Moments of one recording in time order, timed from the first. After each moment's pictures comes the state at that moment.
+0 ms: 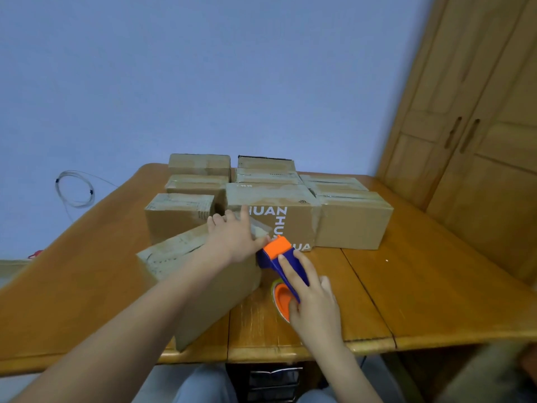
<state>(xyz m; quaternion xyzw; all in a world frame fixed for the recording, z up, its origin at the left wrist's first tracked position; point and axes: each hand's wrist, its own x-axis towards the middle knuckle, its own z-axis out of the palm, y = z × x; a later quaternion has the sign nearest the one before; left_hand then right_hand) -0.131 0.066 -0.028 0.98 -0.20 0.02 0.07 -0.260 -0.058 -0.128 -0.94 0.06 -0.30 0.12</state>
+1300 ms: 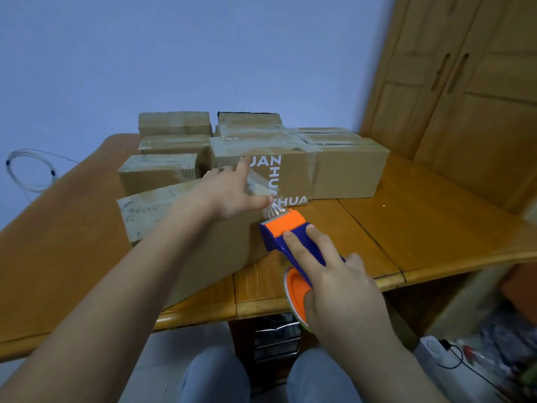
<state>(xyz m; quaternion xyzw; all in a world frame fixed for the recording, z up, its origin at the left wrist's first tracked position) -0.137 0.086 -0.028 0.93 -0.34 -0.01 0.14 -0.329 -0.002 -0.086 -0.98 0.16 -0.15 0.01</state>
